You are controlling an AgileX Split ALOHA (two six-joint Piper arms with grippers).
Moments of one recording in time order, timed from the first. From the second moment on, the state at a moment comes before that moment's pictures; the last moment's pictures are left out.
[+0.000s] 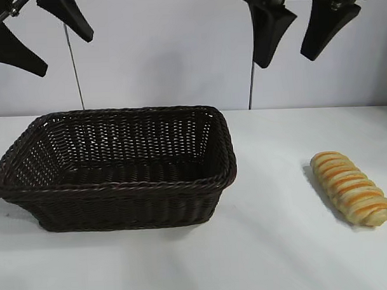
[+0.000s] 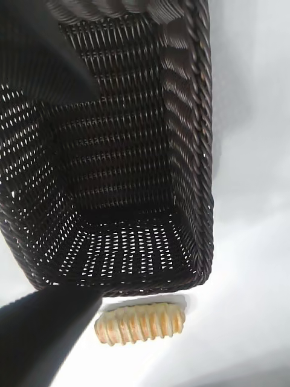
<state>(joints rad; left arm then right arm) -0.13 1.72 -1.41 -0.62 0.94 0.23 0.19 1.77 -1.65 0.00 1.21 -0.08</state>
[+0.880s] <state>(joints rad) -0.13 1.72 -1.41 -0.62 0.94 0.23 0.09 1.94 -1.60 0.00 1.23 -0.08</state>
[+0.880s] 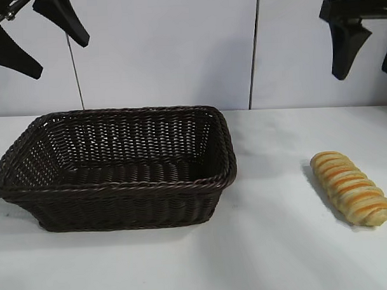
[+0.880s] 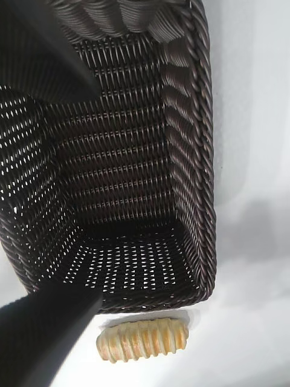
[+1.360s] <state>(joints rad) -0.13 1.72 -1.41 -0.62 0.94 0.23 0.09 2.06 -1.50 0.00 1.18 -0.08</state>
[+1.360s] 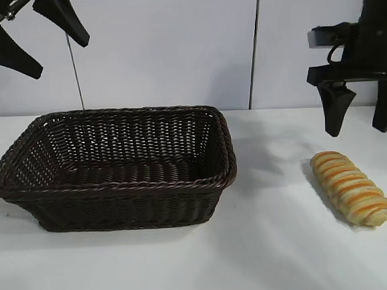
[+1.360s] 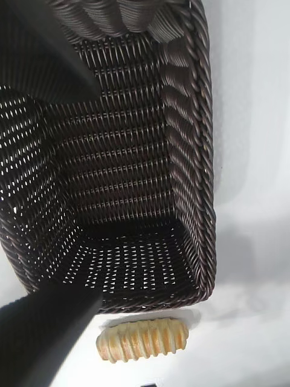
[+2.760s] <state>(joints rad) -0.13 1.72 -1.41 -0.62 0.94 0.23 0.09 2.03 -1.54 0.01 1.19 -0.08</state>
